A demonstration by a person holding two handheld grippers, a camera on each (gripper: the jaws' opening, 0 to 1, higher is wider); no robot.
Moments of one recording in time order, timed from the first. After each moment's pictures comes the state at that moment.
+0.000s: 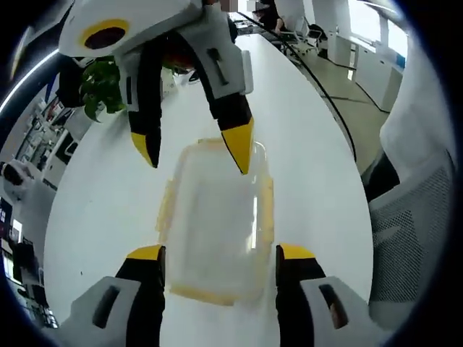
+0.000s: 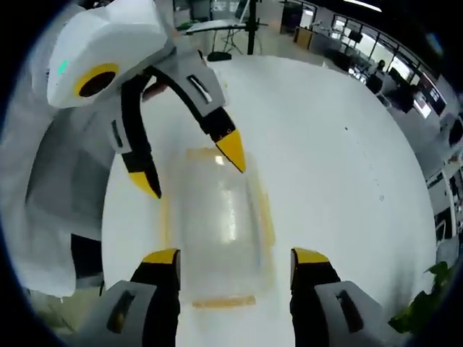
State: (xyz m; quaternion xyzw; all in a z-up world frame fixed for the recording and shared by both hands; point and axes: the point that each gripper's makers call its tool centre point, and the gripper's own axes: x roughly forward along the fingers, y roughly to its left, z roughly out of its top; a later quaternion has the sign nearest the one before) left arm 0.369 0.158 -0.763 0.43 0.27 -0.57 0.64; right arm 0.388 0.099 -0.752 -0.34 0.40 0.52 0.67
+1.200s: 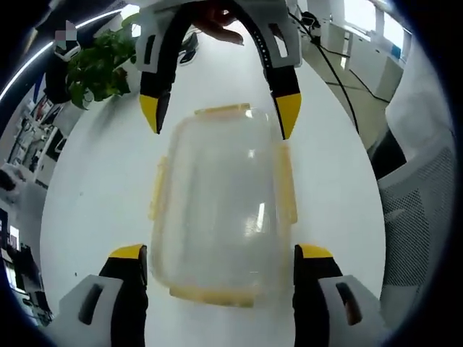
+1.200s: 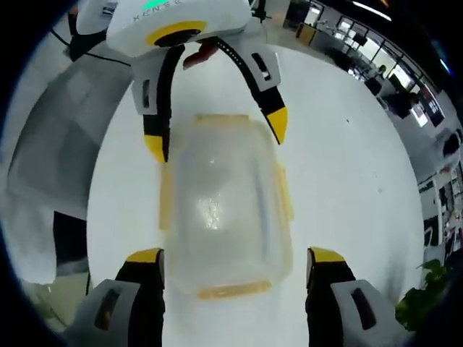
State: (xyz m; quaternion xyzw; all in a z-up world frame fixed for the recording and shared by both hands) left arm 0.382 0.163 -0.792 0.46 0.29 -0.58 0.61; right arm 0.375 0.083 -0.779 -0.41 0.39 0.49 0.66
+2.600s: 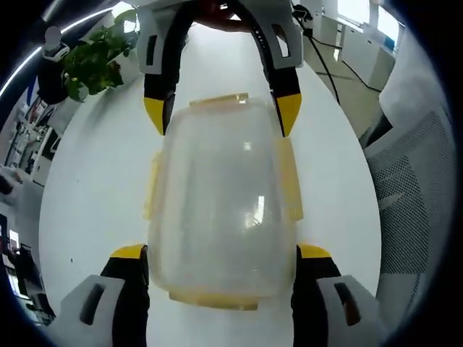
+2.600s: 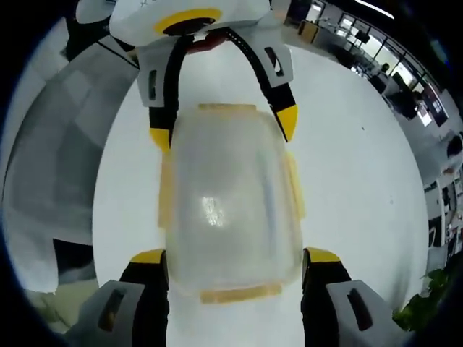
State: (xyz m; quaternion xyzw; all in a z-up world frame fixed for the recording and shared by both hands) left arm 0.371 0.214 -0.798 0.47 0.30 -0.58 0.59; right arm 0.356 0.132 -0.789 -0.39 0.41 0.50 0.66
